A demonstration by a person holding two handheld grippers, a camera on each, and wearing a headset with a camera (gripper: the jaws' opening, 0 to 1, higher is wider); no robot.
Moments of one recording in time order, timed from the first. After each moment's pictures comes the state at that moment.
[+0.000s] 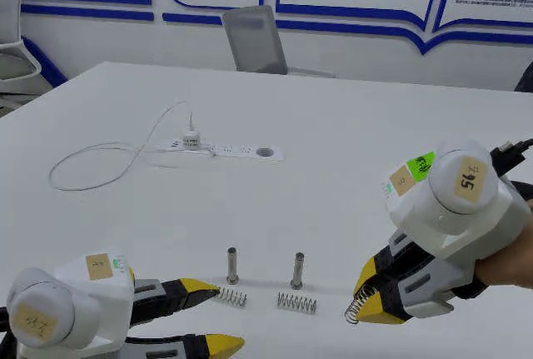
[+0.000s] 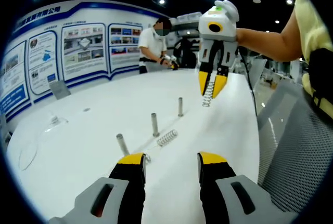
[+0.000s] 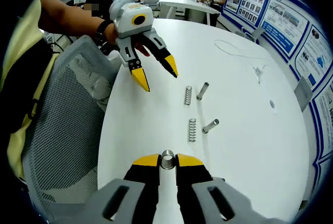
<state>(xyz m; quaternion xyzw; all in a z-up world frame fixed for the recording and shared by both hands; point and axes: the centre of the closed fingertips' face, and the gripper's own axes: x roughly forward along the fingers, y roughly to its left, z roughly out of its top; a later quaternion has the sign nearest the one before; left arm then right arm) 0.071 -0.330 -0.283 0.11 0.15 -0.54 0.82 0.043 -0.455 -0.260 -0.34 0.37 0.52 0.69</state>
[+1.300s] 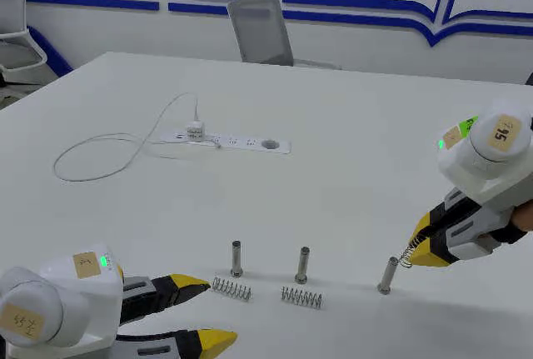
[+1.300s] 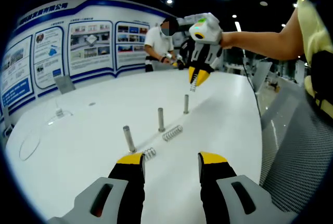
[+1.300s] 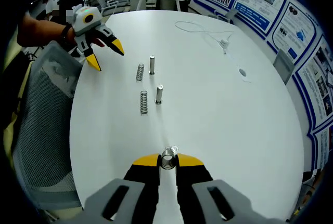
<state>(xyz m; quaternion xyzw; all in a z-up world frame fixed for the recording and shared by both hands) 0.075 -0.320 -0.289 0.10 0.16 -0.52 0.83 0.107 -0.529 -0.265 -0.33 0.41 0.43 0.73</state>
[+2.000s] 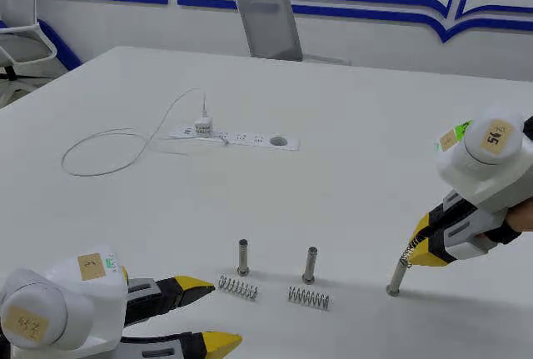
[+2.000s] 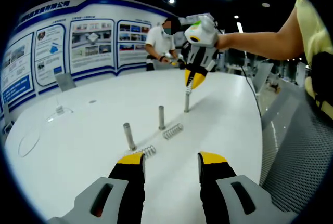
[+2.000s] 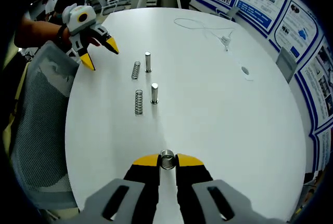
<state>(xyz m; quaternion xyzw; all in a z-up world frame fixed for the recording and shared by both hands) 0.075 -0.318 -0.293 0.09 0.17 -0.52 0.83 0.120 -0.526 -0.278 -0.33 0.42 0.43 0.73</state>
